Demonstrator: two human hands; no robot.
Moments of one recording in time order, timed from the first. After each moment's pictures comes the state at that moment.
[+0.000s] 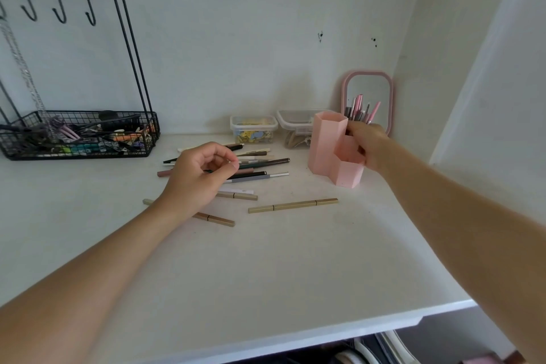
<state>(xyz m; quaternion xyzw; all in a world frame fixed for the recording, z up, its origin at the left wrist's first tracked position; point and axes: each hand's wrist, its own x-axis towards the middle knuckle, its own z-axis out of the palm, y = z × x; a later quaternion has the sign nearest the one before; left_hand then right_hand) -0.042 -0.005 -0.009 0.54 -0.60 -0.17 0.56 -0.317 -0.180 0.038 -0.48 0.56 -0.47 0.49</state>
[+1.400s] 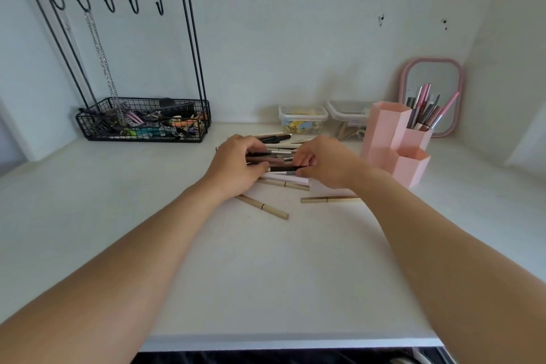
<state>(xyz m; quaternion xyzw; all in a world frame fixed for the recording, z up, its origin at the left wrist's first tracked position) 0.001 -0.019 -0.024 0.69 -0.61 -0.04 0.38 -0.190 -0.104 0.005 -0.90 0.37 -0.18 0.16</state>
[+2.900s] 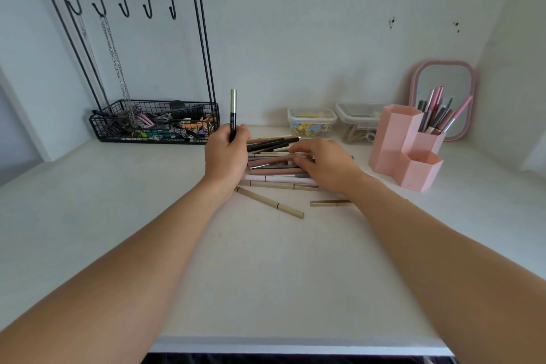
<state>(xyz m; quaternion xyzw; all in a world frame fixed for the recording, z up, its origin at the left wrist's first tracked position) 0.007 -0.025 -0.016 0.63 -0.40 -0.10 0.66 -0.172 -0.110 -0.011 -0.89 0.37 -0.25 0.12</state>
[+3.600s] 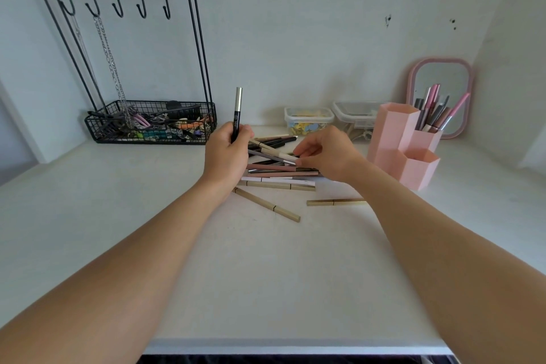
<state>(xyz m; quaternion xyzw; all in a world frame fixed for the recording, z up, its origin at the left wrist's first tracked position) -0.001 -0.022 -0.012 0.62 -0.45 -0.10 0.64 -0.180 -0.115 0.003 -0.85 0.39 -0.28 0.23</state>
